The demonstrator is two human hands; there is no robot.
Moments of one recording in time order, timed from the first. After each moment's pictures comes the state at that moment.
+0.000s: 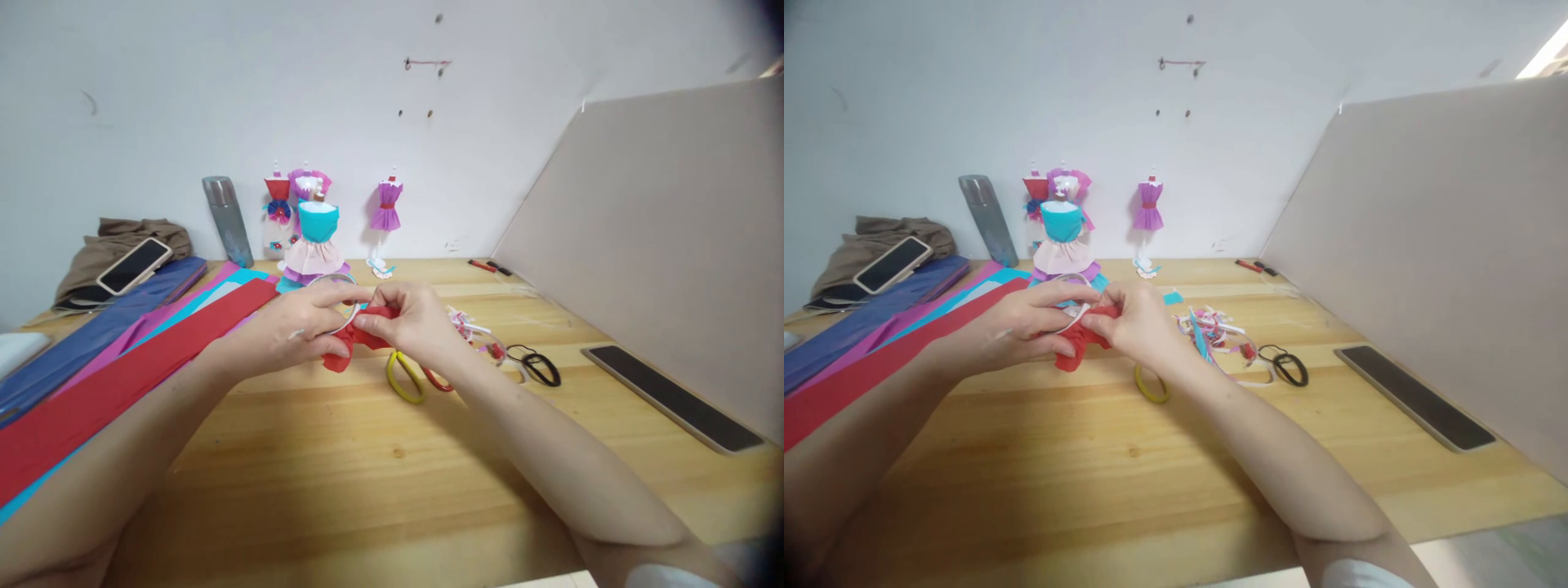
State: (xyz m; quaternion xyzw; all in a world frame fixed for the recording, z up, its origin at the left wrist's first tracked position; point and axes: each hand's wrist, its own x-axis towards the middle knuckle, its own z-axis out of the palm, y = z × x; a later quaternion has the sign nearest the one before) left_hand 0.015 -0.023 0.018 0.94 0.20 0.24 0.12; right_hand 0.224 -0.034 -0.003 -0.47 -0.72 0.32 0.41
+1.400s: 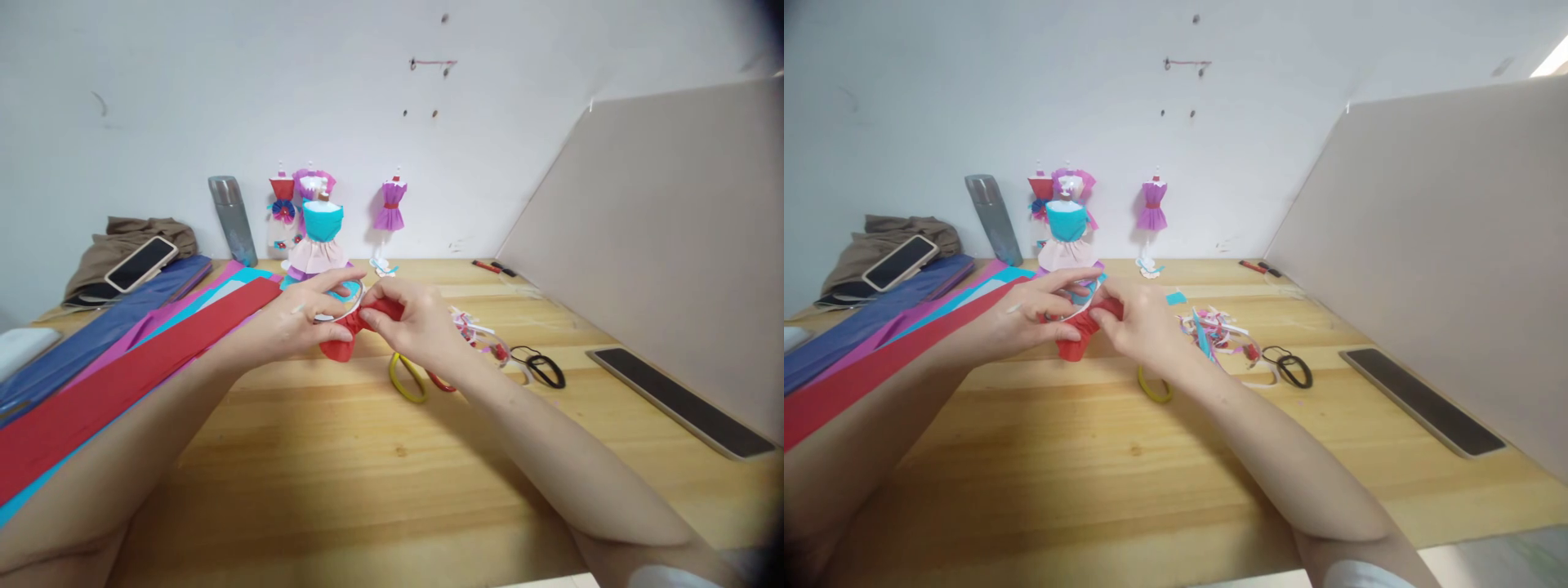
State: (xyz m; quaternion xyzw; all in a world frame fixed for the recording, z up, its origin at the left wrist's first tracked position) left_hand 0.016 -0.017 0.014 0.91 0.26 0.28 0.18; right_hand 0.227 -0.036 0.000 -0.40 -0.80 0.15 0.42
